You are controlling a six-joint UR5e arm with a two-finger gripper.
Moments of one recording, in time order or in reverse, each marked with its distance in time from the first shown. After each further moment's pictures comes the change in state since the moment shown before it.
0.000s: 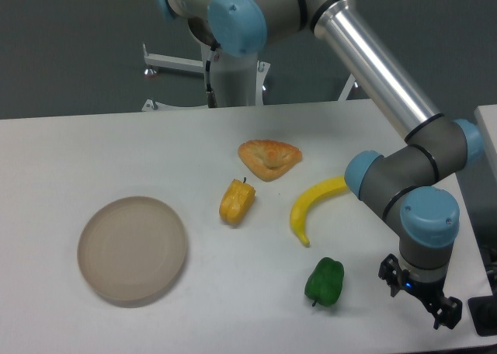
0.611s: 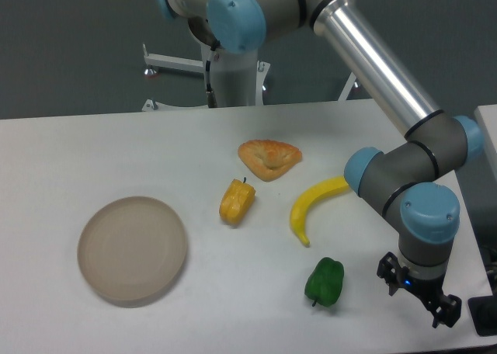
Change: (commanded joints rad) arm 0.002 0.044 -0.043 -0.011 -0.041 -0.050
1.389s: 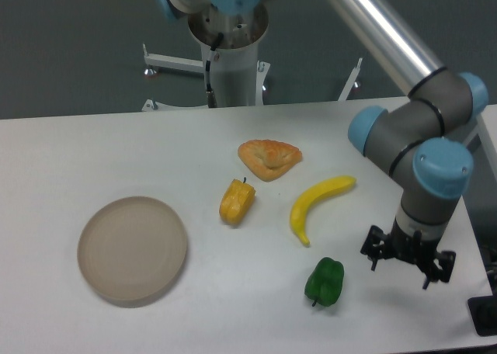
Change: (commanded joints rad) arm 0.060 0.261 -0.357 -0.012 -0.182 -0.503
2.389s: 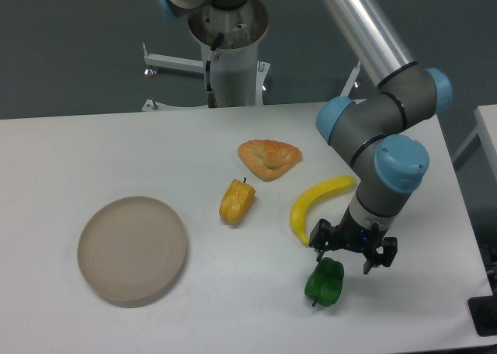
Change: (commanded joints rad) arm -0.074 -0.006 -0.115 0.074 -0.058 -0.060
